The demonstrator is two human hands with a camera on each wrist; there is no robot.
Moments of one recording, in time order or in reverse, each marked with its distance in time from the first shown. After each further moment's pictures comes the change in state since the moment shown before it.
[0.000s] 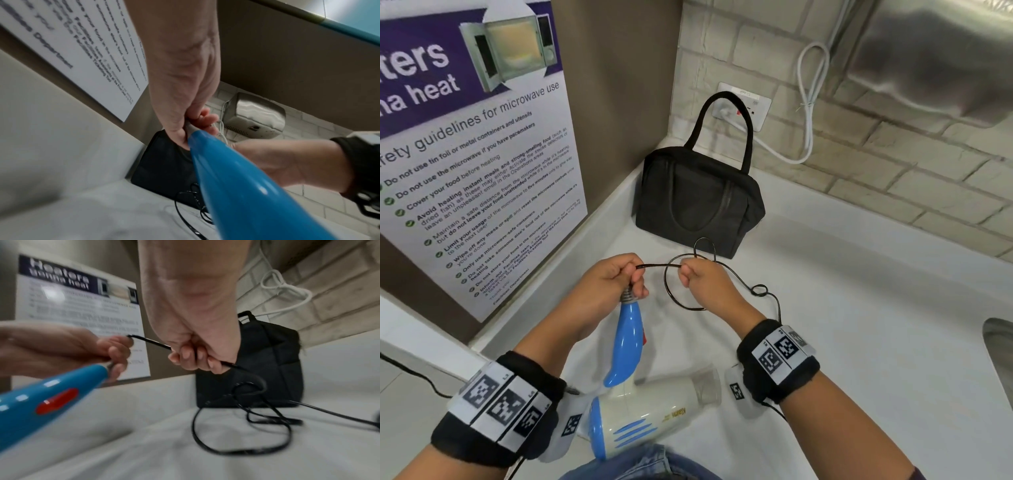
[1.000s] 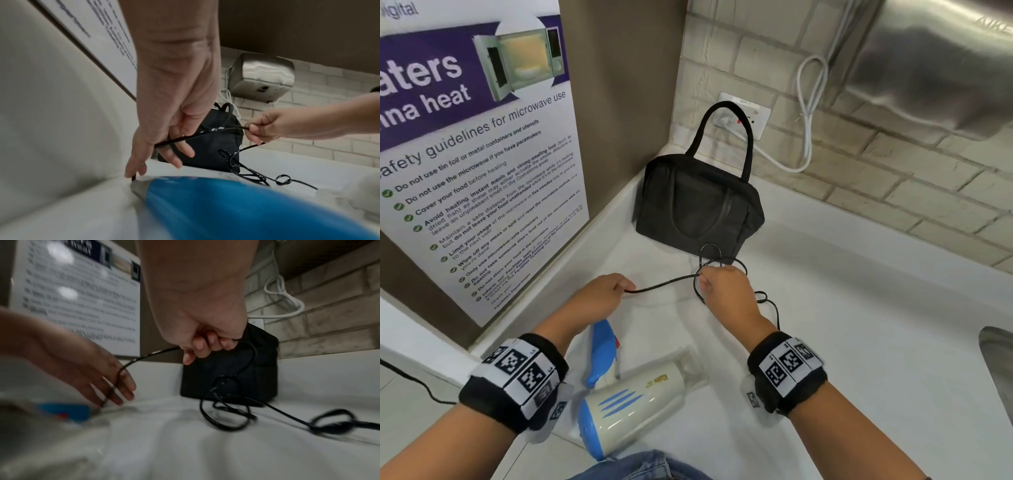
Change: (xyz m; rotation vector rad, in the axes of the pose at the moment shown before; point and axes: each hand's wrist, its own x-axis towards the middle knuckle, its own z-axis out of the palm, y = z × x) left_hand 0.033 -0.037 -0.014 0.524 0.012 -0.259; right_hand -0.003 0.030 -0.004 -0.436 0.220 -0.066
